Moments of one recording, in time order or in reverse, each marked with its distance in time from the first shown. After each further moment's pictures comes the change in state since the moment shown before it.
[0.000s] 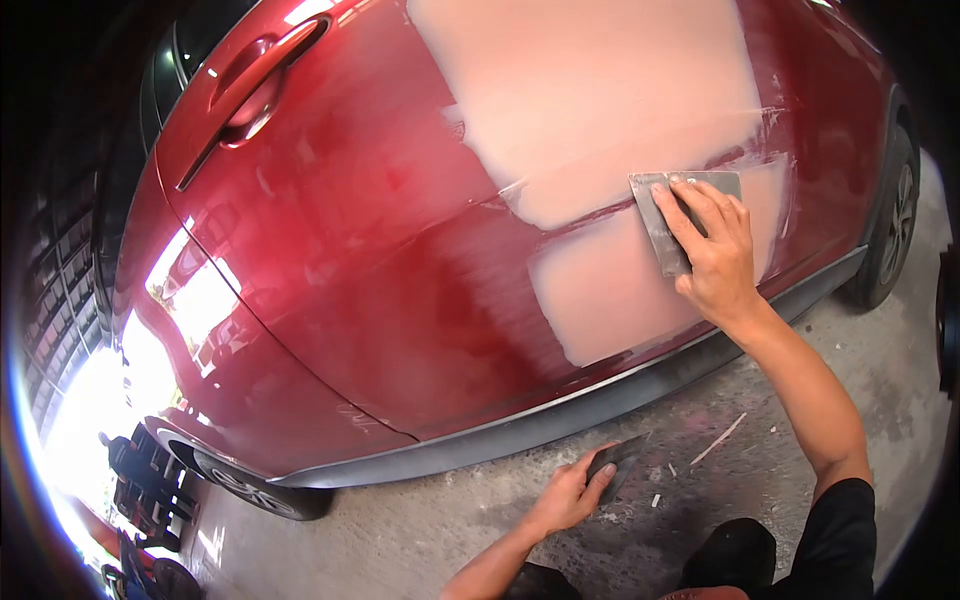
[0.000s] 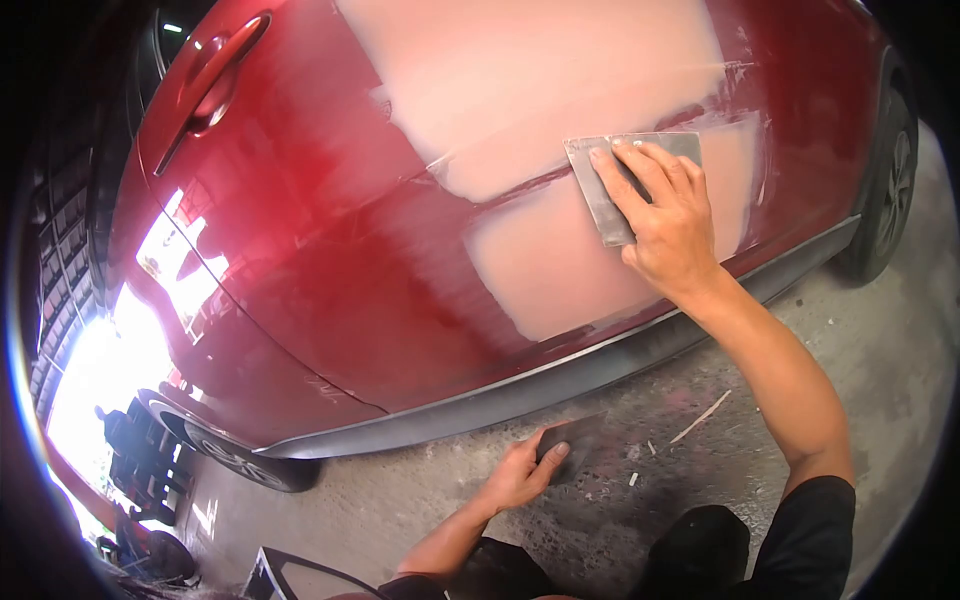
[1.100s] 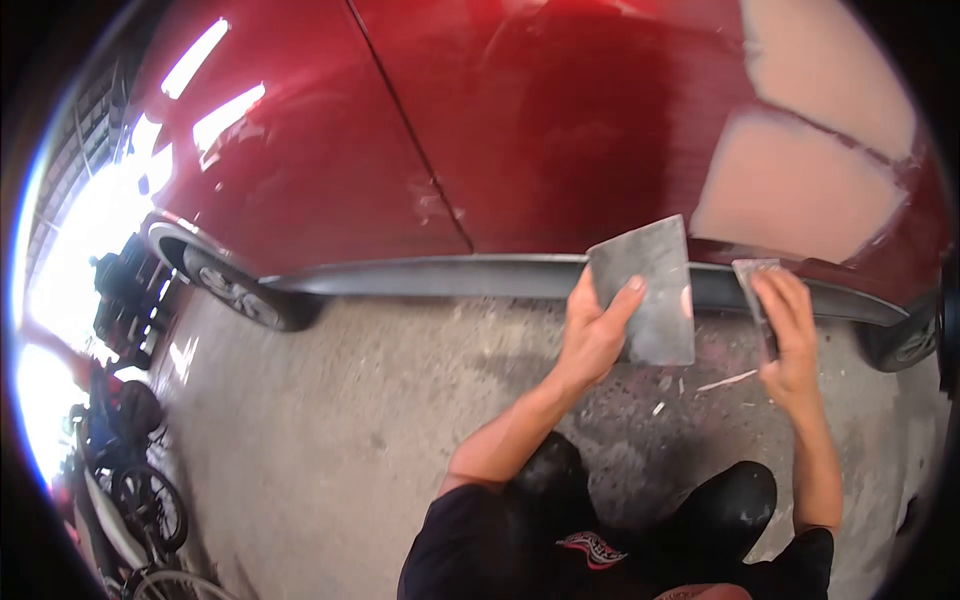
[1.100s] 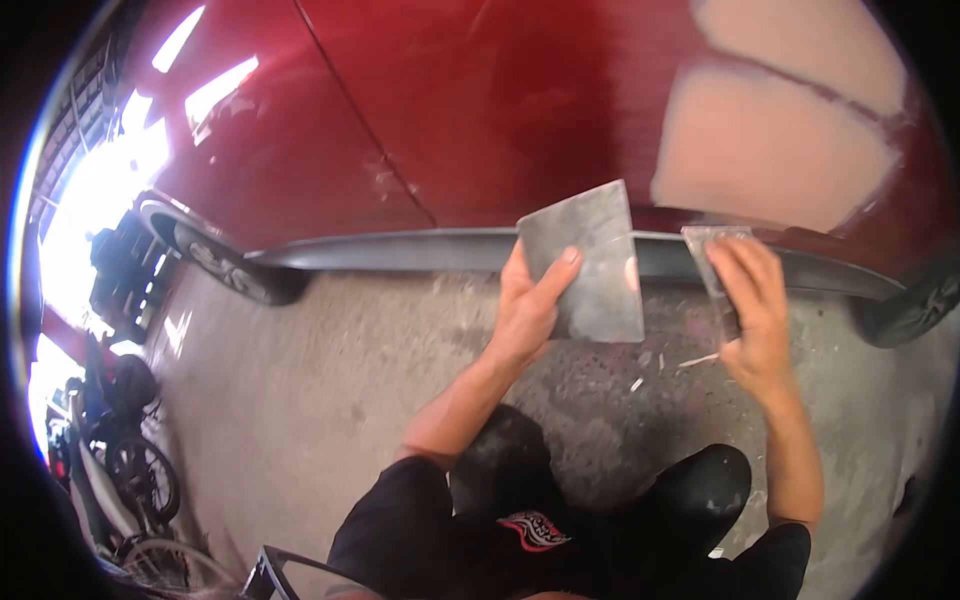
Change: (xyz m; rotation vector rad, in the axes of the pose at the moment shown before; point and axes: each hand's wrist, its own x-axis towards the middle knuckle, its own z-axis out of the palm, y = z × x) left_hand -0.028 0.020 -0.061 -1.046 0.542 0.141; right_hand -0.063 -0.115 -0.079 0.503 -0.598 0.031
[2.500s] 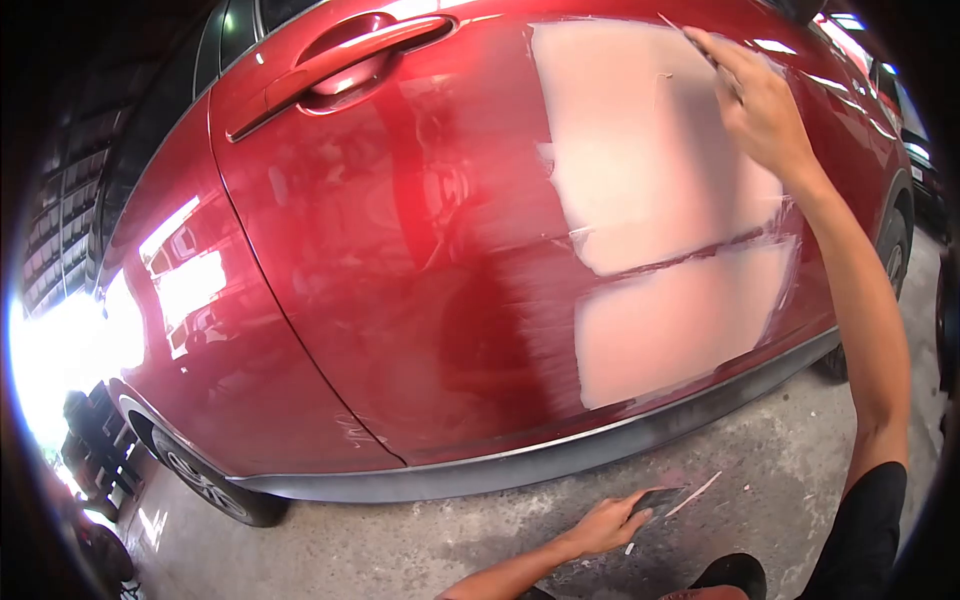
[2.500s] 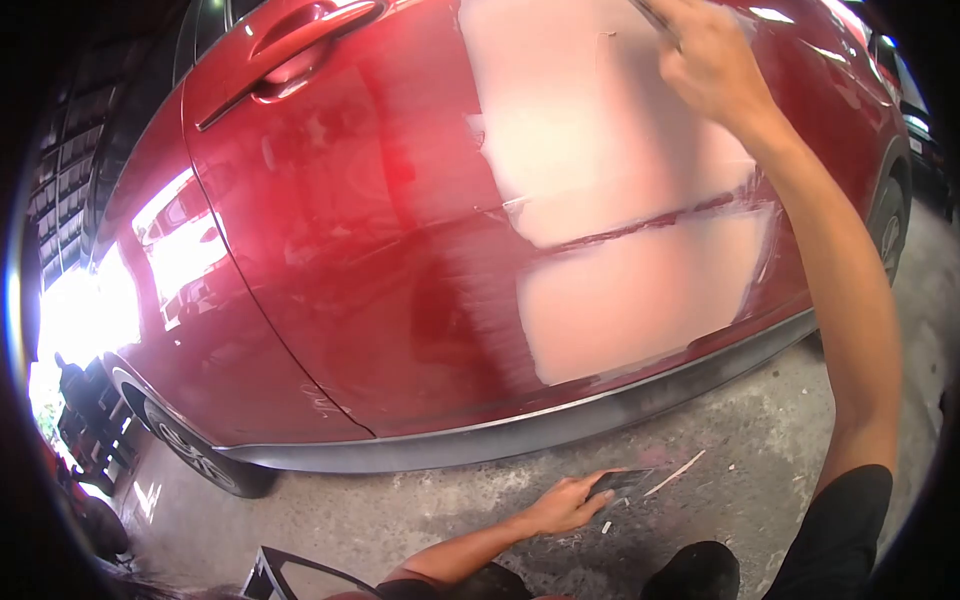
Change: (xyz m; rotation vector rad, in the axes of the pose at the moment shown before) left_hand 0.009 -0.128 0.015 0.975 -0.908 -0.097; right_hand 0.220 0.090 -0.182 -0.500 0.719 -0.226
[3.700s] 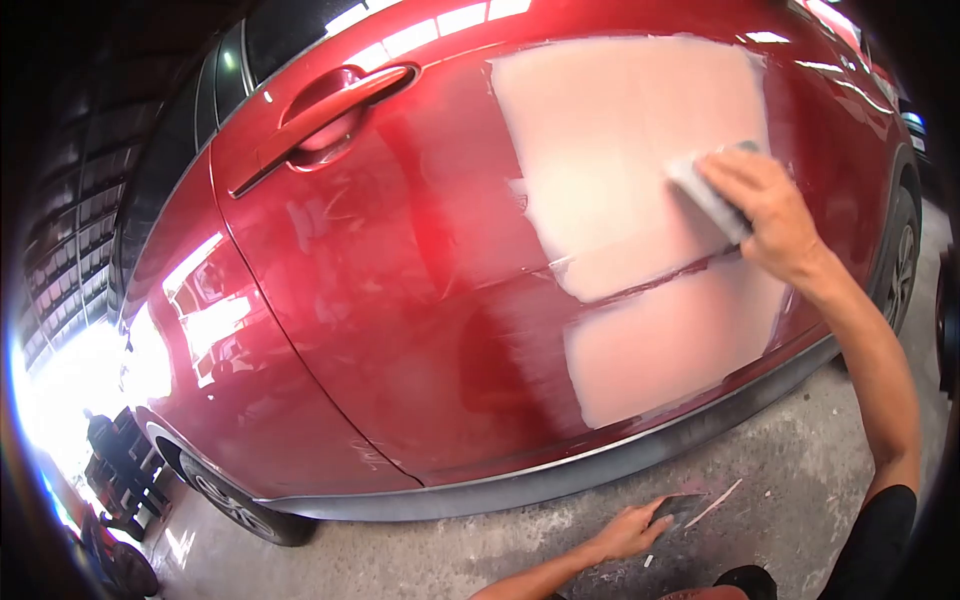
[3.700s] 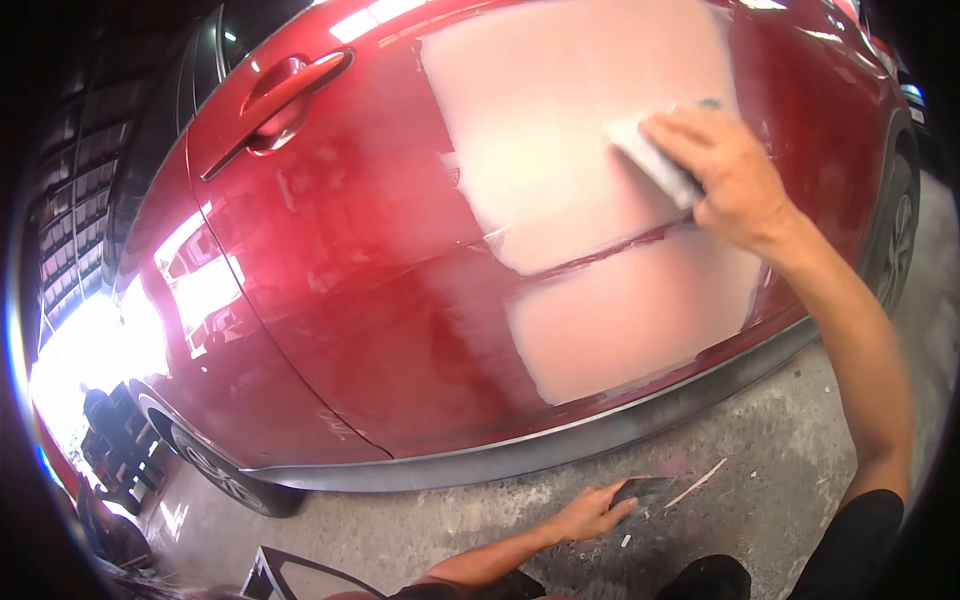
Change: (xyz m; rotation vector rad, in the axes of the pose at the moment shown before) left_hand 0.026 0.005 0.009 0.047 -0.056 -0.090; right_hand -0.092 0.018 -0.022 -0.034 -0.357 -0.123
